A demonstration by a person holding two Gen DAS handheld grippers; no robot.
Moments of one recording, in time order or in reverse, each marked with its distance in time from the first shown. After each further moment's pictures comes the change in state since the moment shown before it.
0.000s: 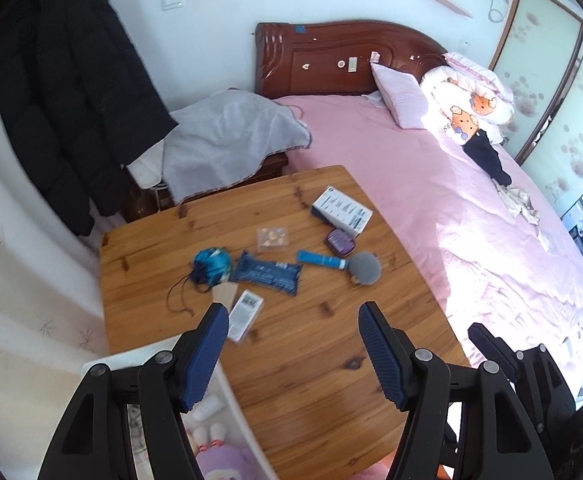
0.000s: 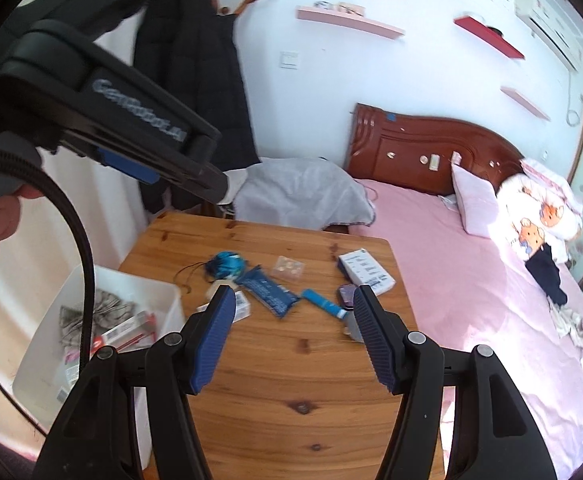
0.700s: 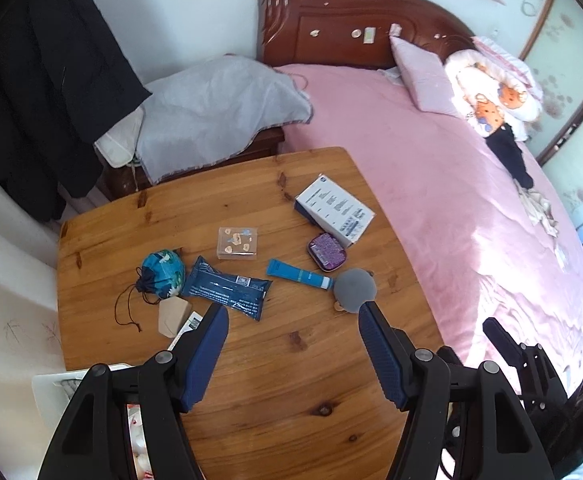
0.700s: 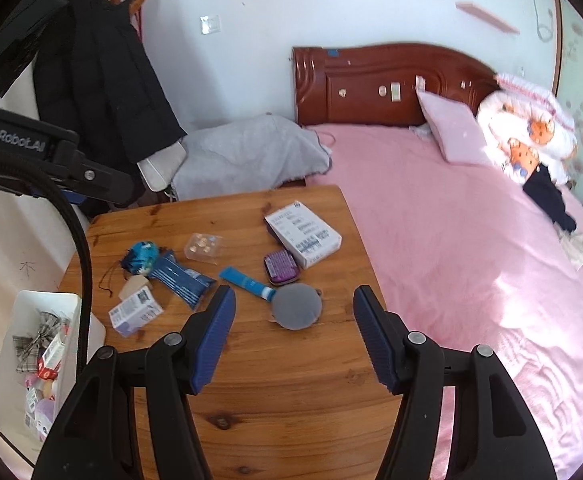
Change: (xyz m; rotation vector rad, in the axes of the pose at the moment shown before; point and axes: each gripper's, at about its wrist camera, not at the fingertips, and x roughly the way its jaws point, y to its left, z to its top) left arm 0.122 -0.043 0.050 -0.098 0.103 0.025; right arm 0.098 -0.137 -0.032 0.218 0.153 0.002
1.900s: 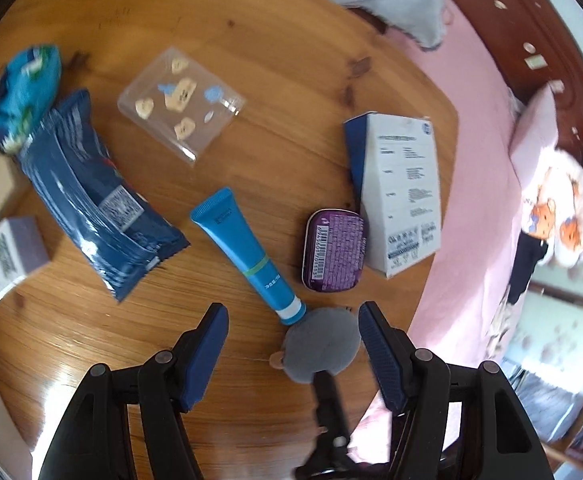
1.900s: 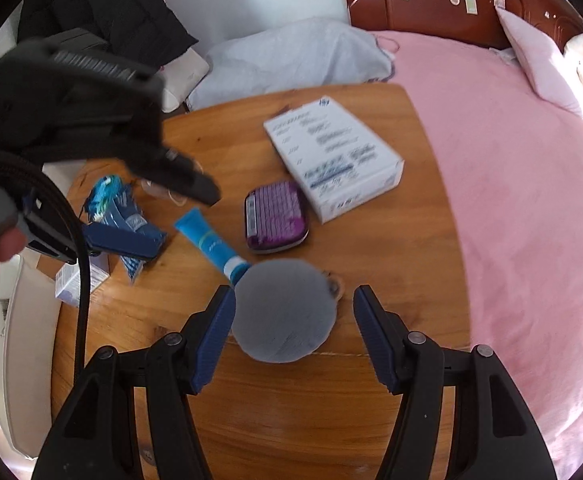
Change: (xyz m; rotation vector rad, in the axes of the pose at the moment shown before) left arm 0.234 0.026 0.020 -0.722 0.390 -0.256; right arm 0.184 -0.042 -0.011 -0.065 0.287 0.258
